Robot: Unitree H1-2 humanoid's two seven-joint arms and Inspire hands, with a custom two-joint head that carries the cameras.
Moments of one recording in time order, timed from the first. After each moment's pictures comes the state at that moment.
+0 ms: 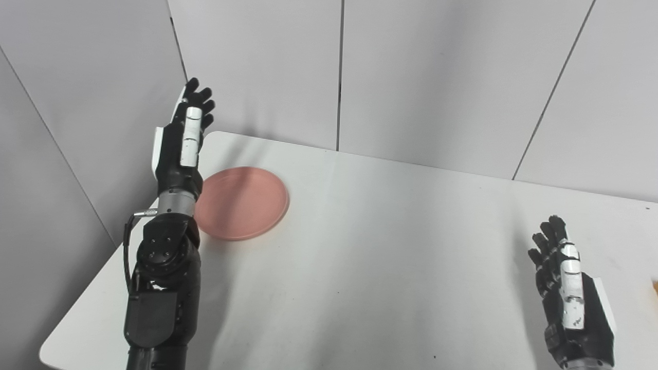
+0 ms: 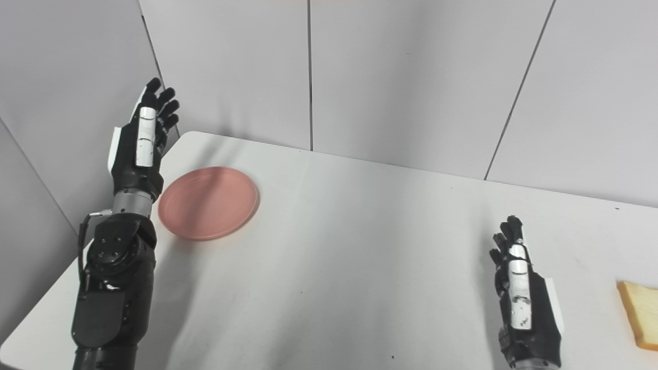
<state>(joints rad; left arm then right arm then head) -0.41 0.19 0.34 -0.06 -0.10 0.16 0.10 -0.09 -0.07 -0.03 -0.29 0.15 0.19 0.05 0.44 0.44</state>
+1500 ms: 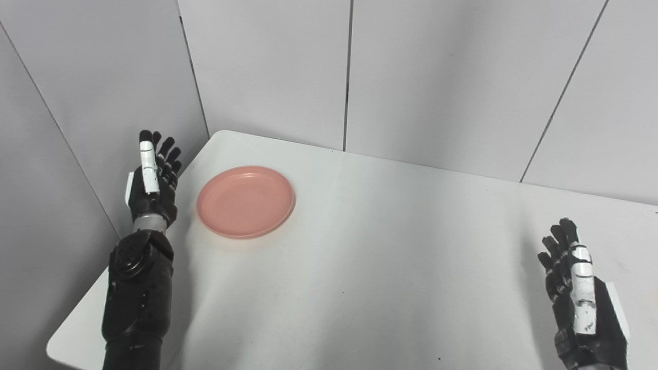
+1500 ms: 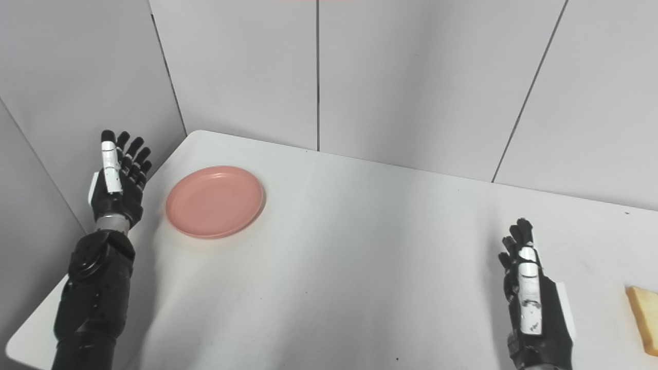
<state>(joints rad) -0.41 0.27 0.50 0.32 -0.44 0.10 0.06 -0.08 -0.08 -0.03 -0.34 0.15 0.25 0.05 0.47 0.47</state>
